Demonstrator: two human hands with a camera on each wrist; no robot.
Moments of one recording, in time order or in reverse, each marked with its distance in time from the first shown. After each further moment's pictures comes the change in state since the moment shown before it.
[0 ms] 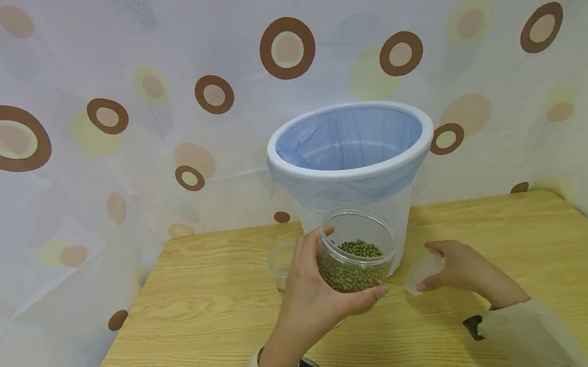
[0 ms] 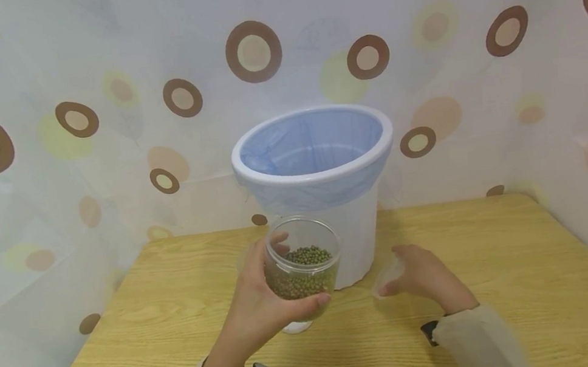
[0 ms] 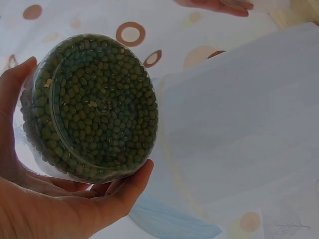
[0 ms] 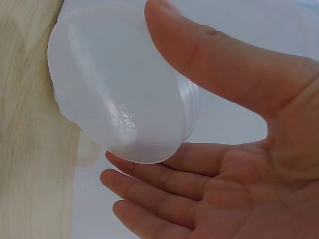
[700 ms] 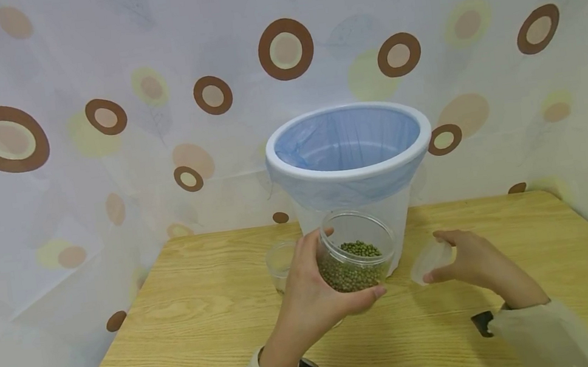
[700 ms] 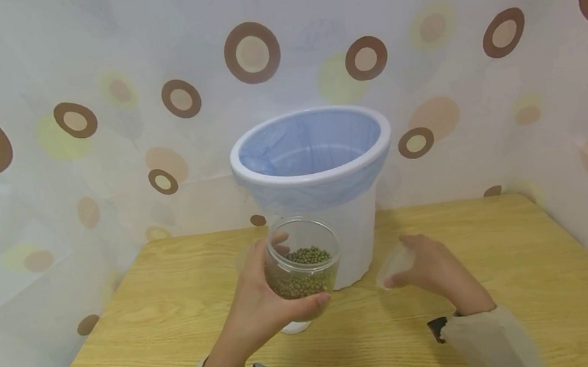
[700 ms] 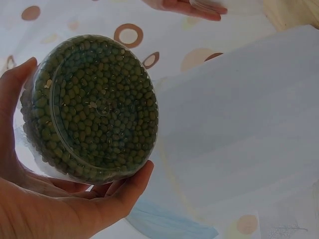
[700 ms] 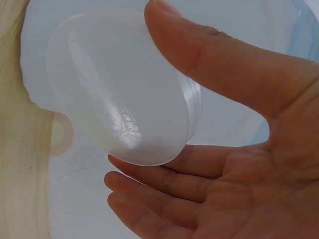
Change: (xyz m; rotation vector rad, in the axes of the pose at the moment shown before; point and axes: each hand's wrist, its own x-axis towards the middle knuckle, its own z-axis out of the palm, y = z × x) left_hand 0.001 -0.003 0.002 -0.002 0.005 0.001; right_hand -0.014 -0.001 -0.020 -0.033 0.064 0.001
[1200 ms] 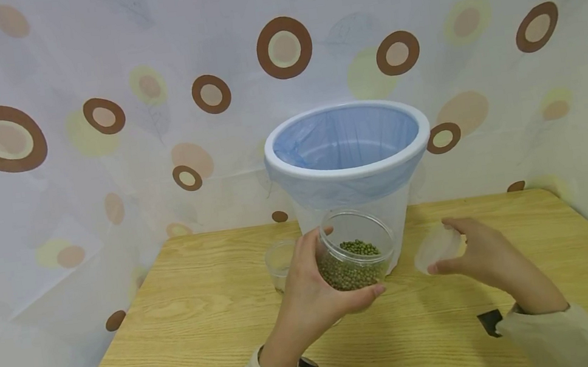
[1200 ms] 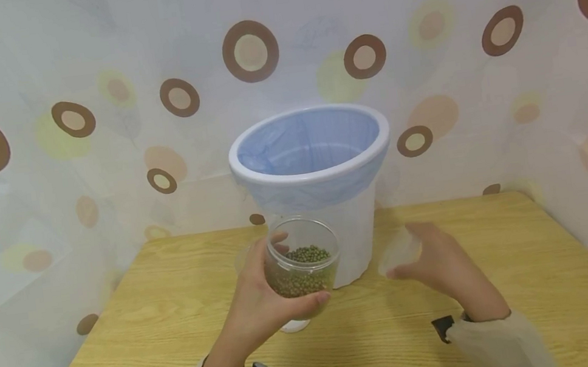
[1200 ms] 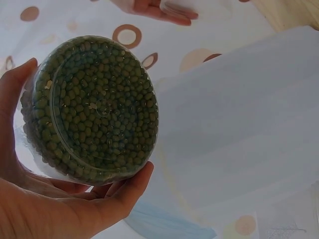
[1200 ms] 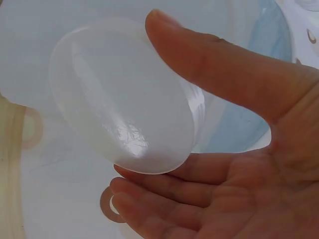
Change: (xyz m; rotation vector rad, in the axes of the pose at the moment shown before) left_hand 0.000 -0.001 0.001 0.010 0.004 0.002; right_hand -0.018 -0.011 -0.012 0.023 0.103 0.017
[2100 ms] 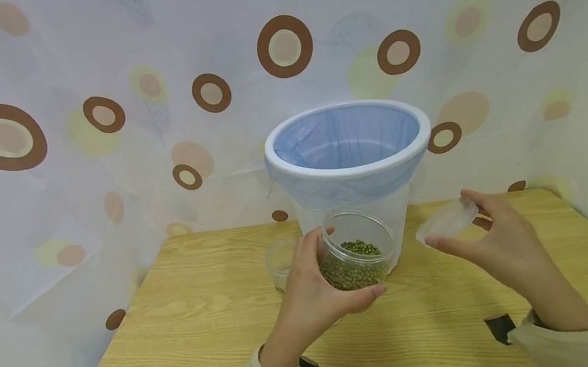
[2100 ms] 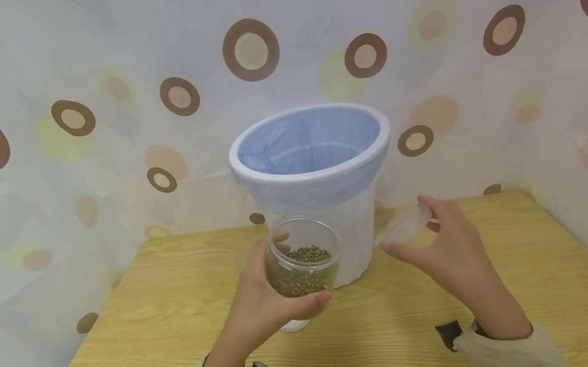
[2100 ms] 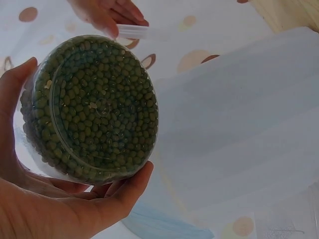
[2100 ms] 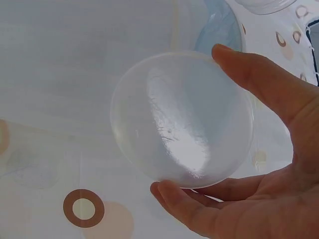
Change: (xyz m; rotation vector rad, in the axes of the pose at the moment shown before) left_hand 0.001 0.000 0.001 0.036 -0.010 0.006; right_hand -0.020 -0.026 -0.021 0.212 0.230 0.014
